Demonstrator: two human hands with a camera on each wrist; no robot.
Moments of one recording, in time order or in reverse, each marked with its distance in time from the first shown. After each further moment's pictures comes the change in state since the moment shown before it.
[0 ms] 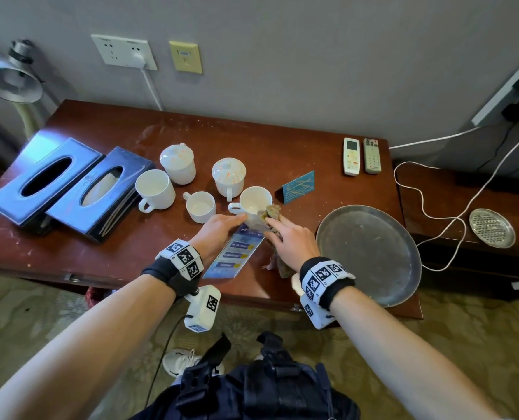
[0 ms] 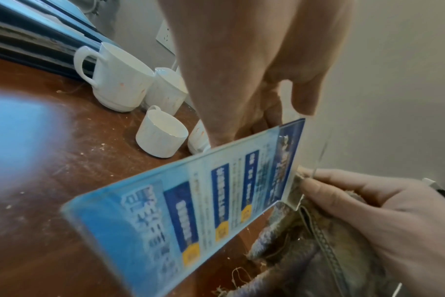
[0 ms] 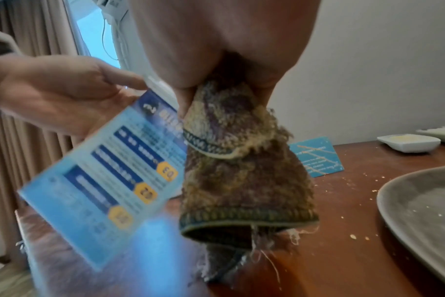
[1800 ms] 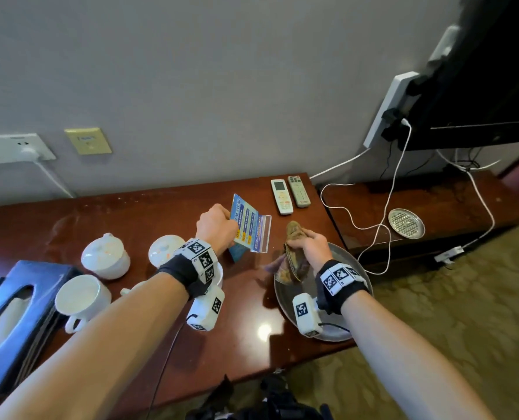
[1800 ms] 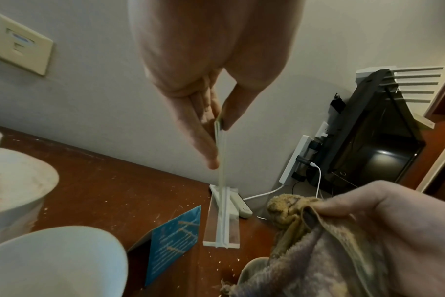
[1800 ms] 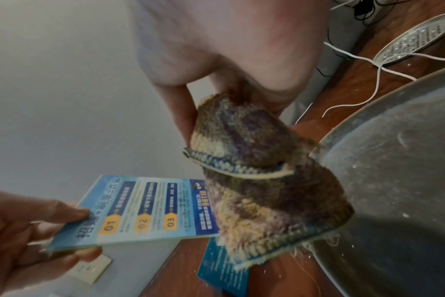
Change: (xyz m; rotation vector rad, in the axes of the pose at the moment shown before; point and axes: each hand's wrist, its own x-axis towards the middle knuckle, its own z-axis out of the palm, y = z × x) left_hand 0.108 0.143 0.082 0.709 0.185 0.260; right_hand 0.032 0.090 -0.107 1.119 0.417 0.918
